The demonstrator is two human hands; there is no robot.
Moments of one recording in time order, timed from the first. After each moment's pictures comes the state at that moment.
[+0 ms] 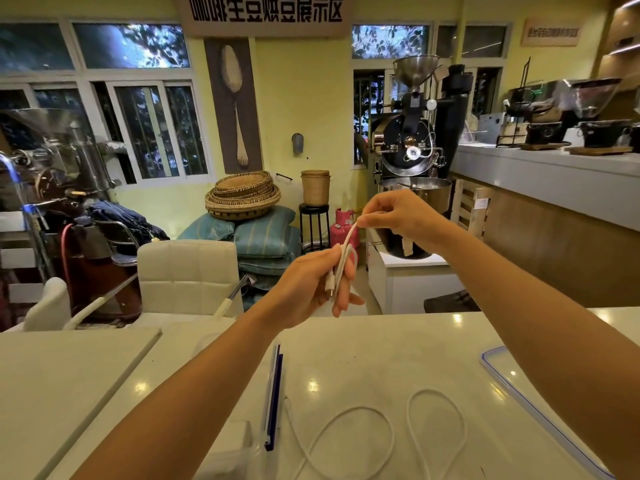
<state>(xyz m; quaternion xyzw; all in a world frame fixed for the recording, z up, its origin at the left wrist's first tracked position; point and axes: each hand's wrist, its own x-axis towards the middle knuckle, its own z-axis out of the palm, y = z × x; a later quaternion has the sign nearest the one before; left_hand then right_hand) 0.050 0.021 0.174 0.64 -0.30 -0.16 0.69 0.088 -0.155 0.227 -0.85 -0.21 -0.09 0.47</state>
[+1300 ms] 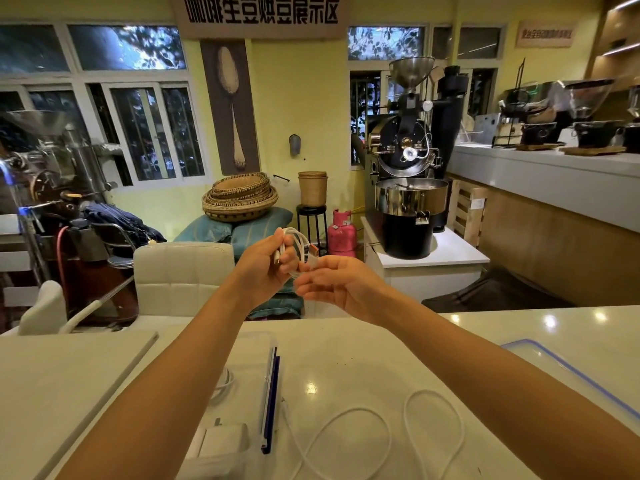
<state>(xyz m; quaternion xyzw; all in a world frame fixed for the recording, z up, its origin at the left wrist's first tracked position) 0.104 0.058 0.173 0.54 -0.17 -0.10 0.82 0.071 -0.094 0.159 -0.57 -0.20 0.18 0.78</state>
